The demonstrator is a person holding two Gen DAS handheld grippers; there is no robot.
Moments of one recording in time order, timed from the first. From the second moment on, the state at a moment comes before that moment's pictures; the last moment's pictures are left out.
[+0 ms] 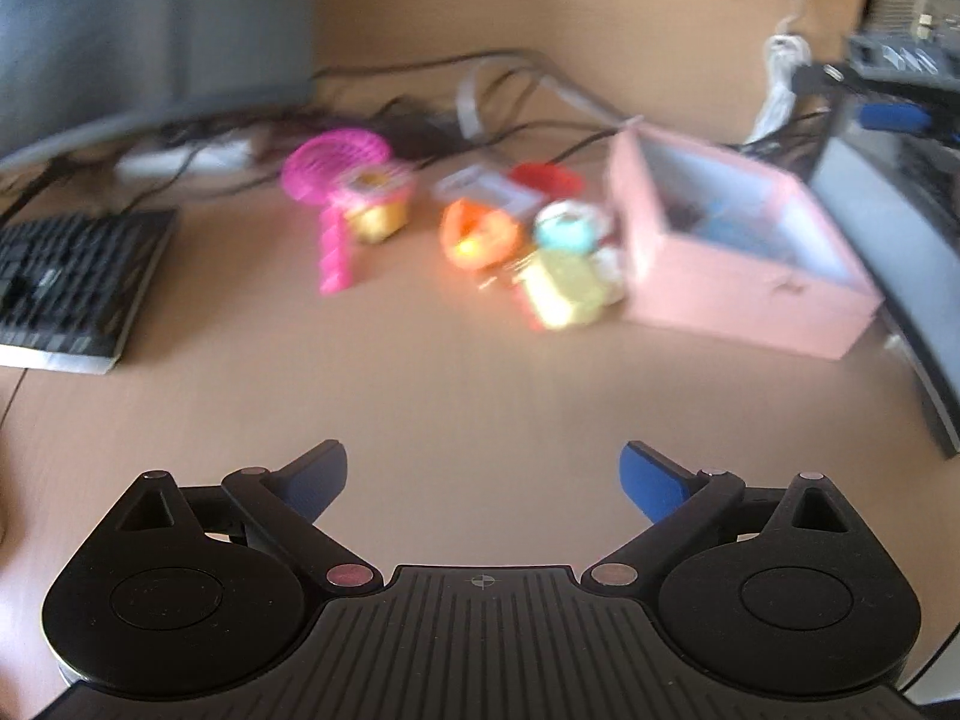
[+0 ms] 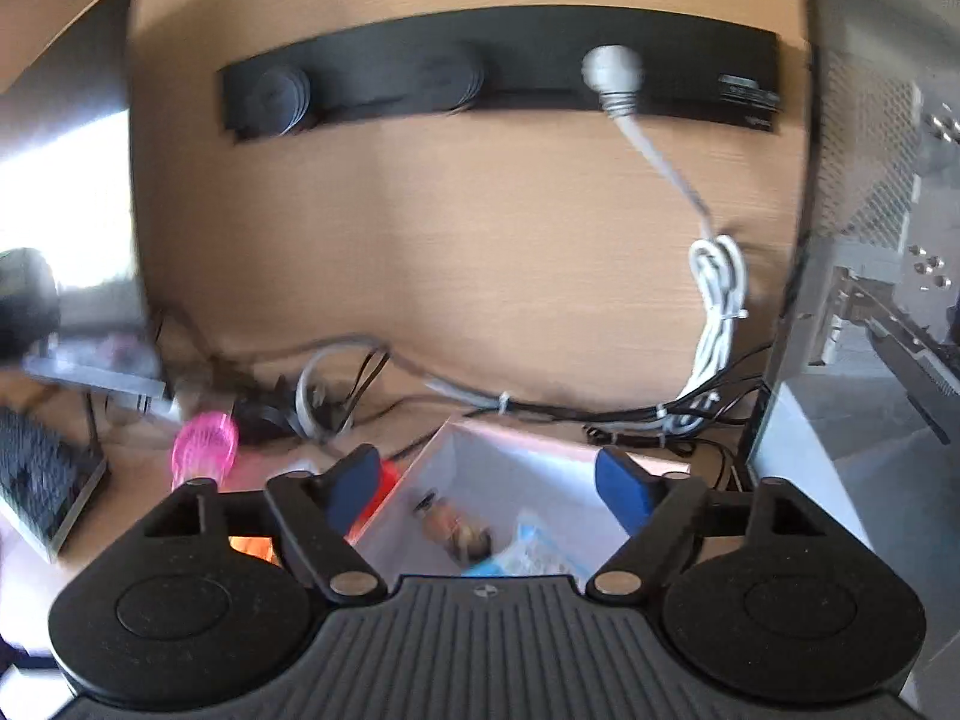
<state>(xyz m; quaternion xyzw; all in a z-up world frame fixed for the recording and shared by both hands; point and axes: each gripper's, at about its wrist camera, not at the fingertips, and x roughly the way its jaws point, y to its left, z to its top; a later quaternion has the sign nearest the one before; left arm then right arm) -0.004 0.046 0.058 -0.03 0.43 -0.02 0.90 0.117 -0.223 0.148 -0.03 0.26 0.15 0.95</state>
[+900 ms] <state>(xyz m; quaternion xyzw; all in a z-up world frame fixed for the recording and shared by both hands) -0.011 0.141 0.042 -0.08 0.44 0.03 0.89 0.067 -0.056 0.020 -0.19 0.36 0.23 0.88</state>
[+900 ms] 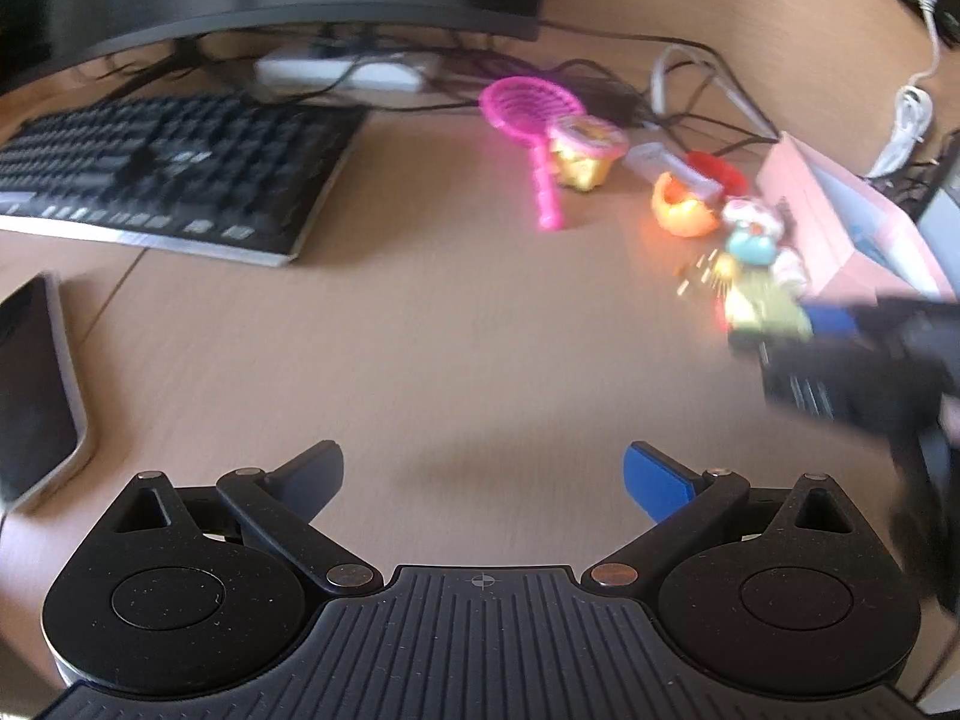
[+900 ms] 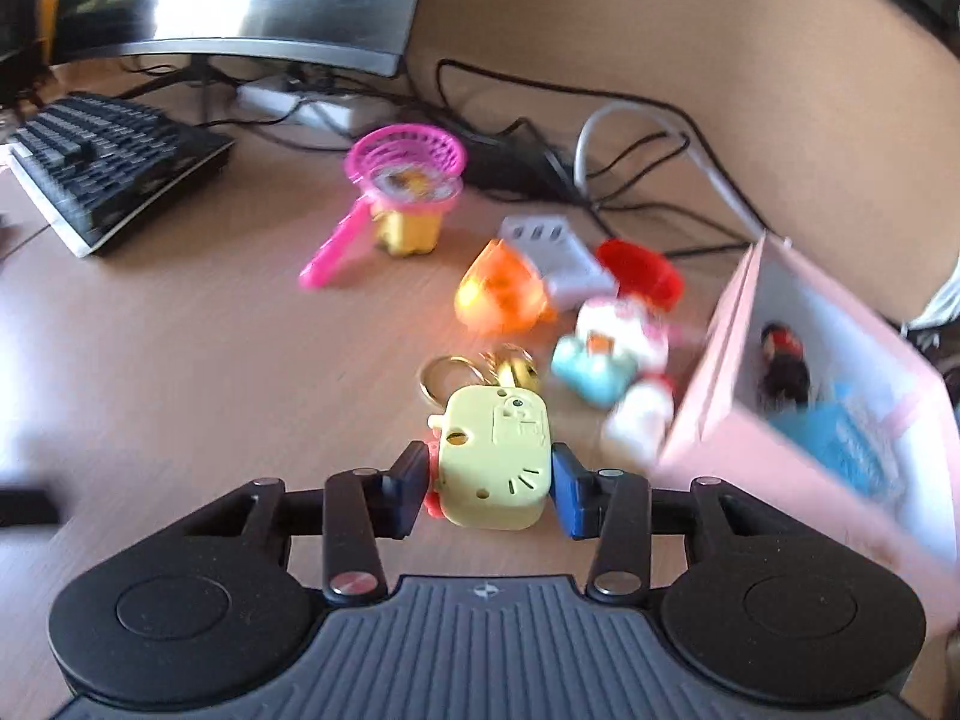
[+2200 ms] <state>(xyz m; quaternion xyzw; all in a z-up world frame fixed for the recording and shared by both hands) 0.037 0.010 0.047 0.02 0.44 -0.09 0.90 0.009 -0.260 0.013 0.04 0.40 0.15 0.90</state>
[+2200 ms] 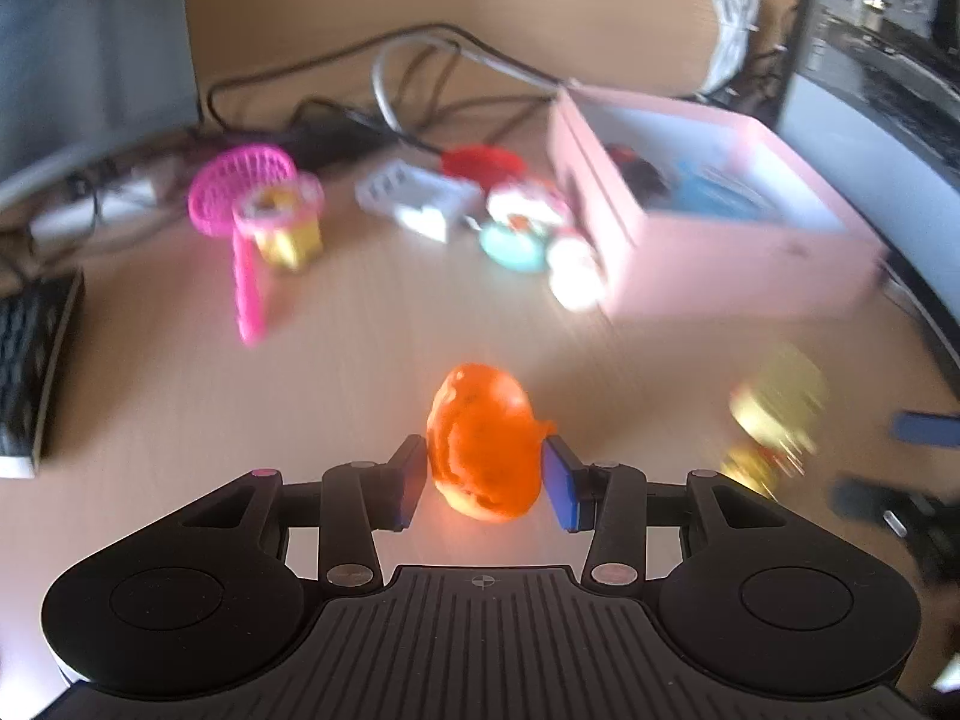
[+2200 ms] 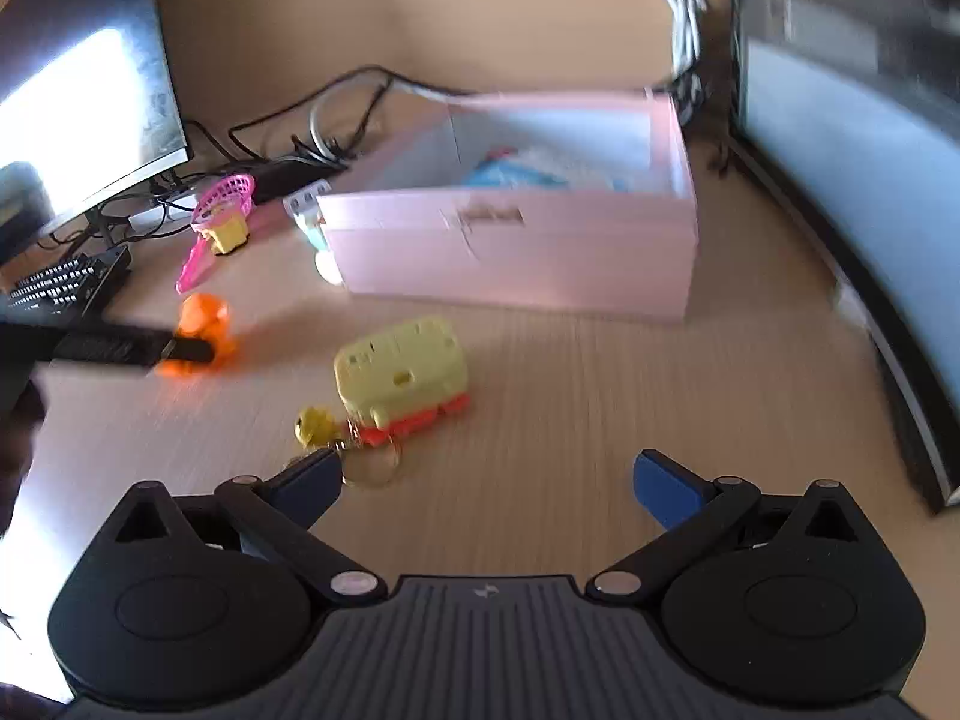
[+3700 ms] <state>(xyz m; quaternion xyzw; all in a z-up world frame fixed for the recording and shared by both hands) -0.019 0.040 0.062 -0.04 0.44 -0.03 0.90 0.028 -0.202 0.031 -0.07 0.37 0.19 0.90</state>
